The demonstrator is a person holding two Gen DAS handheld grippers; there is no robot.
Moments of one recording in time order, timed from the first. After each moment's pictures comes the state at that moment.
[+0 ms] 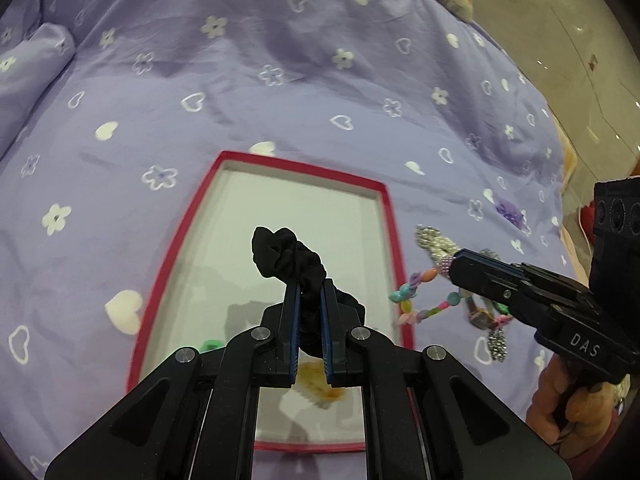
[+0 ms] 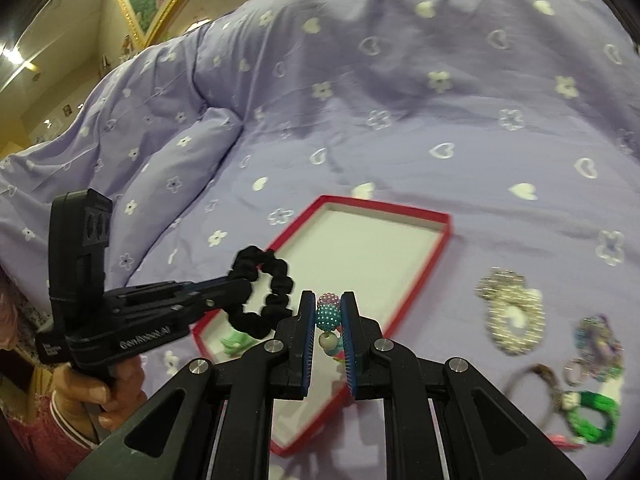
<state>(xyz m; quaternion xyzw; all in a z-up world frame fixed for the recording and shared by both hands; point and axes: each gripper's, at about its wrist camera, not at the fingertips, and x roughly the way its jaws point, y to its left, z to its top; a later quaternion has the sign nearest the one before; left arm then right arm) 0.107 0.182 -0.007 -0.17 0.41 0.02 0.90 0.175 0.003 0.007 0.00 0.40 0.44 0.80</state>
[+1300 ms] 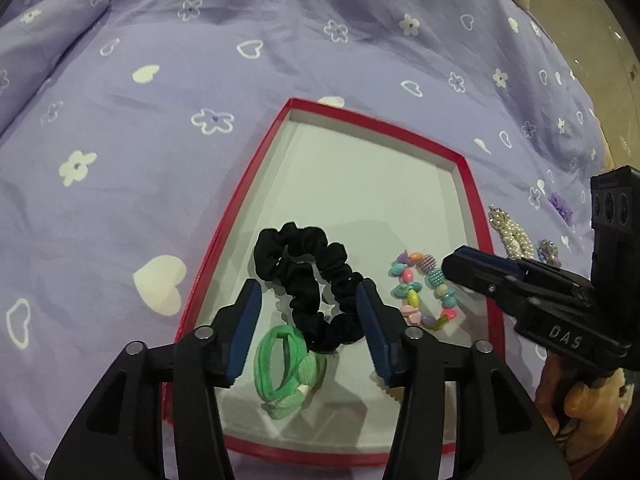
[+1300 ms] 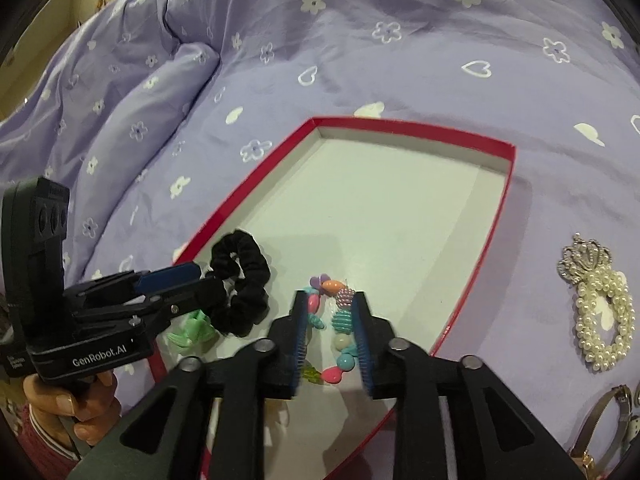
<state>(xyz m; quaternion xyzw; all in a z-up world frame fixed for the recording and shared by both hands) 0.107 0.213 -0.055 -0.18 0.45 0.07 0.87 0.201 0.049 -0.059 -0.04 0.47 0.42 0.78</state>
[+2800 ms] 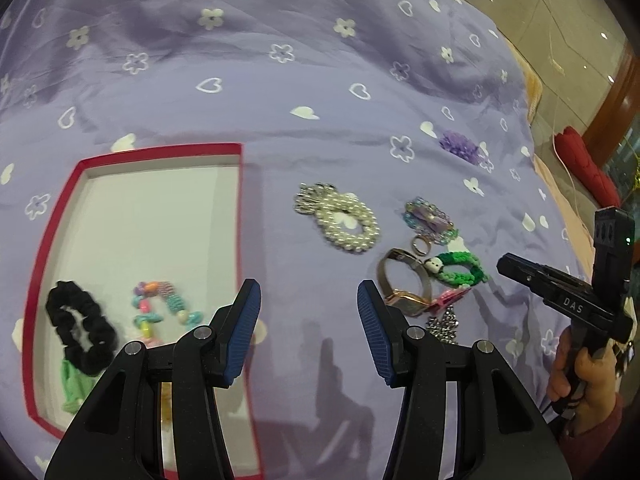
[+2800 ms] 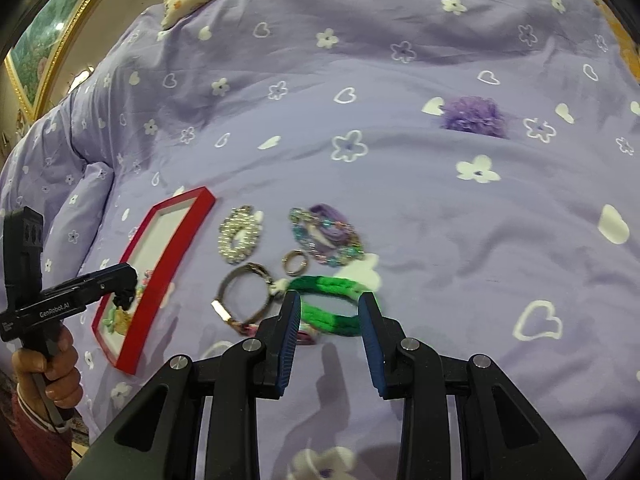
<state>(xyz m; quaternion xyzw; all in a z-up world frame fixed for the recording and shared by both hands) 0.165 0.043 -0.016 -0.09 0.46 -0.08 0.88 0.204 -0.239 -0.034 0.06 0.44 0.23 0.86</state>
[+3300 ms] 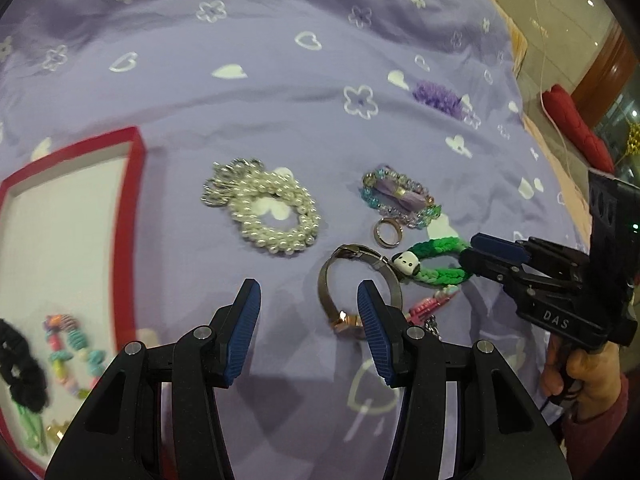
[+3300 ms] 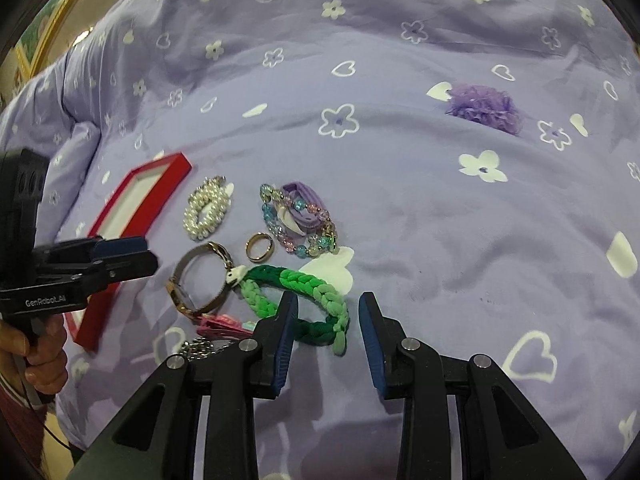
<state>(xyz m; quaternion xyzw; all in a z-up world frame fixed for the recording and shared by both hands) 0.214 -0.018 -0.053 -0.06 0.51 -0.13 0.85 0.230 -0.226 -0.059 -0.01 0.48 0.24 0.85</state>
